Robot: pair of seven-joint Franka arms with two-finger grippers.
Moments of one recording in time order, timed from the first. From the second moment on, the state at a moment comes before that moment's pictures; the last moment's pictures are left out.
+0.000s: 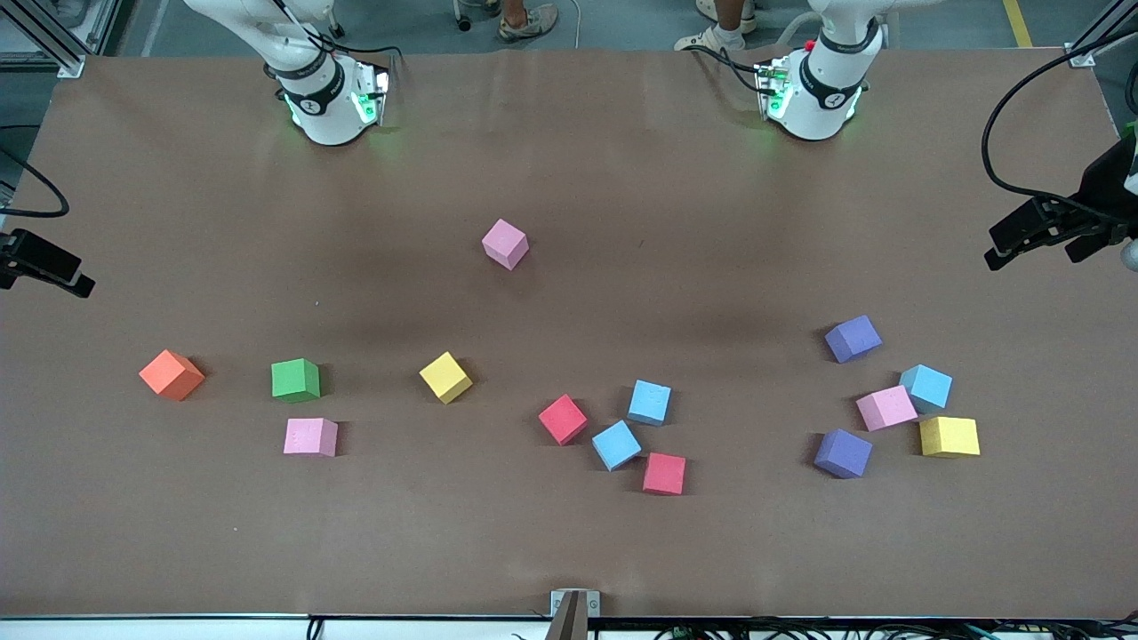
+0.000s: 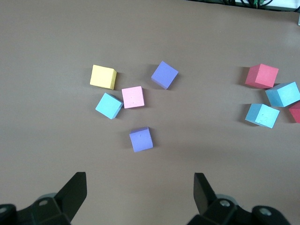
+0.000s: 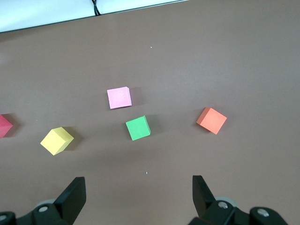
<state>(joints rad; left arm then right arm) 0.09 0.02 -0.14 -1.54 -0.01 1.65 -0.14 -0.10 0.14 0.02 -1.35 0.04 1.57 0.07</state>
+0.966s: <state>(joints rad) -0.12 0.35 -0.17 -1.56 -0.08 1.83 -0.20 -0.05 0.00 0.04 -1.61 0.04 1.60 0.03</state>
